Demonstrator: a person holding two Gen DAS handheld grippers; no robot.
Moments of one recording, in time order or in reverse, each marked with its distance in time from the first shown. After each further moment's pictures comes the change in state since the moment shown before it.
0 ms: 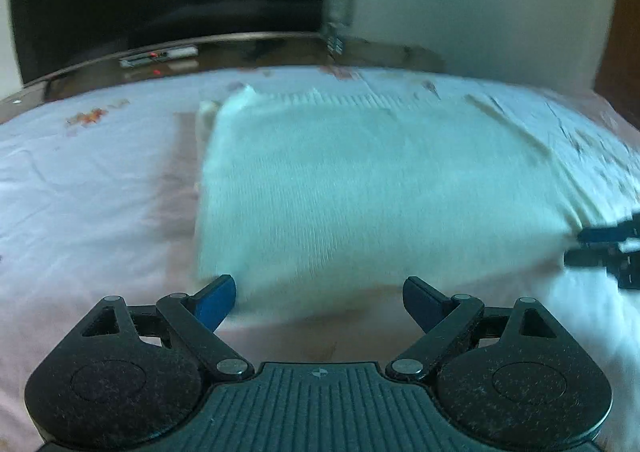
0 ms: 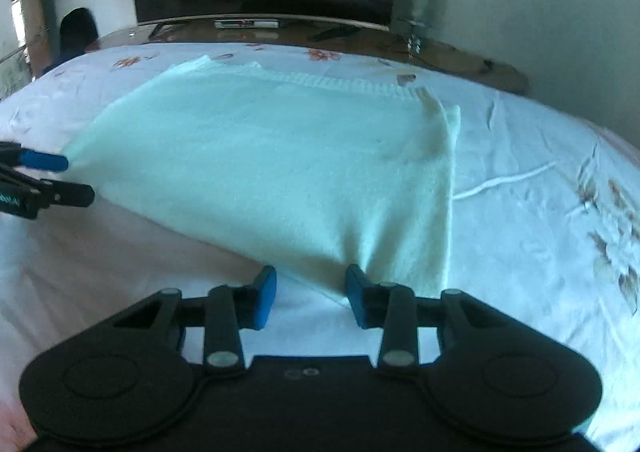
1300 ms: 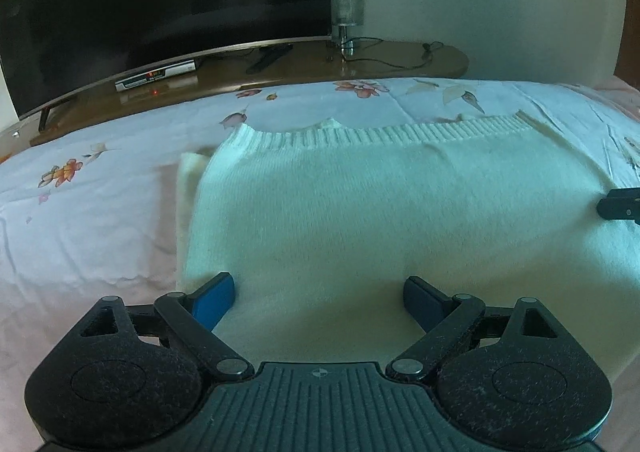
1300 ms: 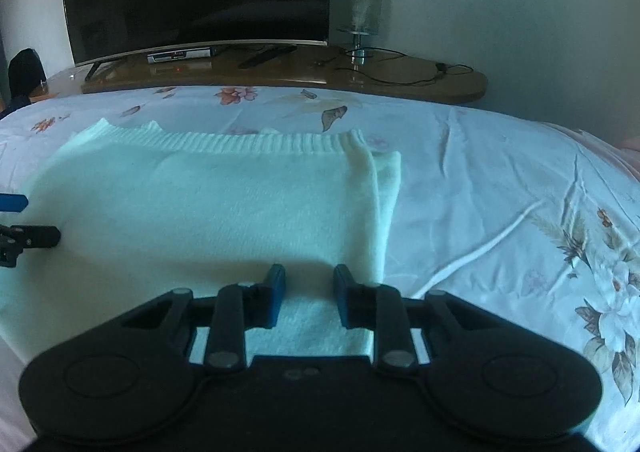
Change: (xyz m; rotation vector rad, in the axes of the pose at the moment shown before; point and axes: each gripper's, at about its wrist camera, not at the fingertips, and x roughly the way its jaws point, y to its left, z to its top) left arm 0.076 0.001 0.058 0.077 0.011 0.050; right arm 0.071 -0.068 0.067 0.110 -0.064 -0.091
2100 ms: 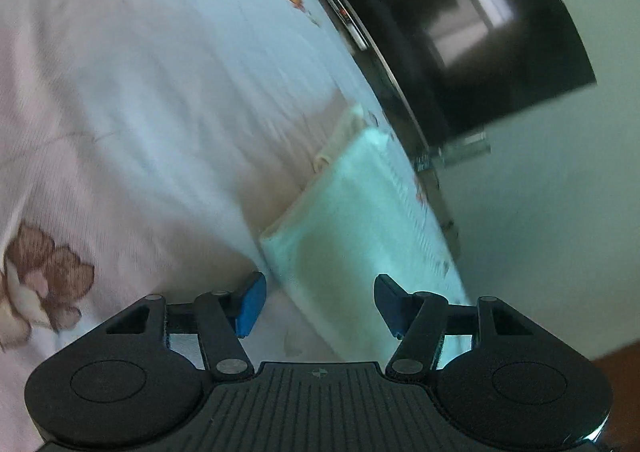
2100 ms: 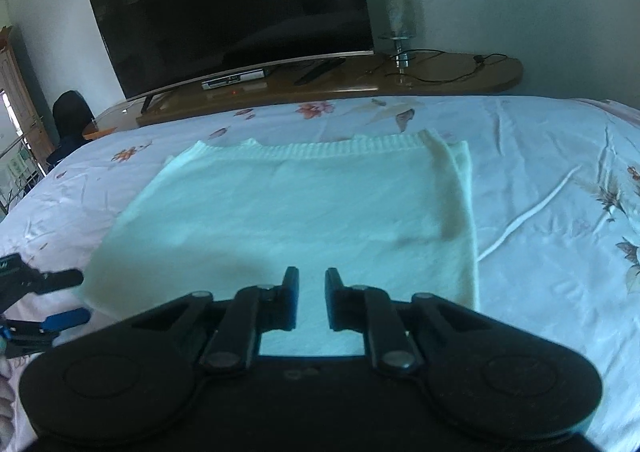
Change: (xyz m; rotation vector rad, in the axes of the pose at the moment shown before) left arm -0.087 0.076 -0.144 -1.154 -0.103 -0.256; right arm -0.069 0.045 -0.015 0.111 -0.023 0.189
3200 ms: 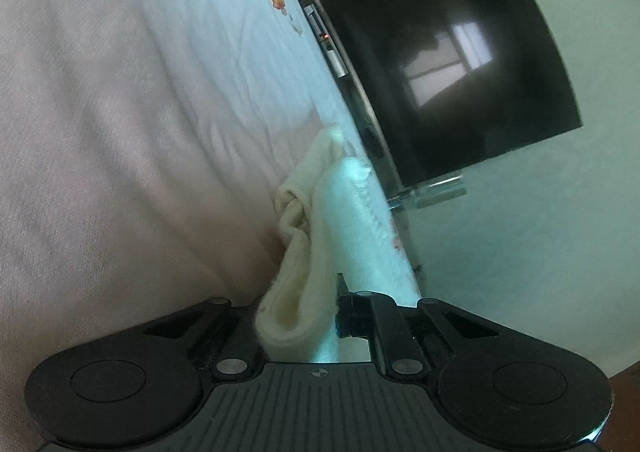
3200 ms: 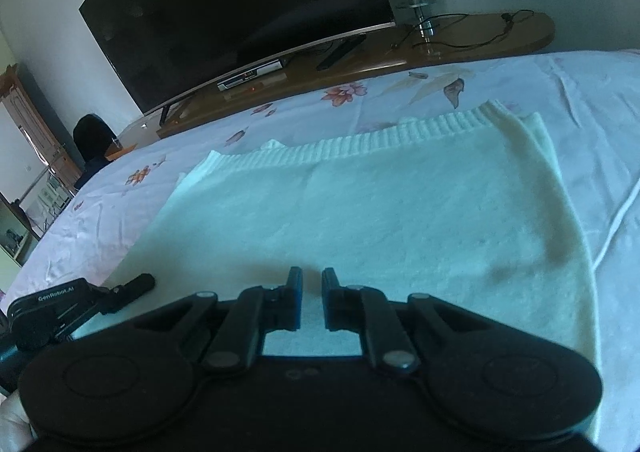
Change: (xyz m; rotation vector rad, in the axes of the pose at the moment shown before) left arm 0.082 -0.005 0.014 -0.054 -0.107 -0.142; right arm 0.073 0.001 0.022 0.133 0.037 0.136
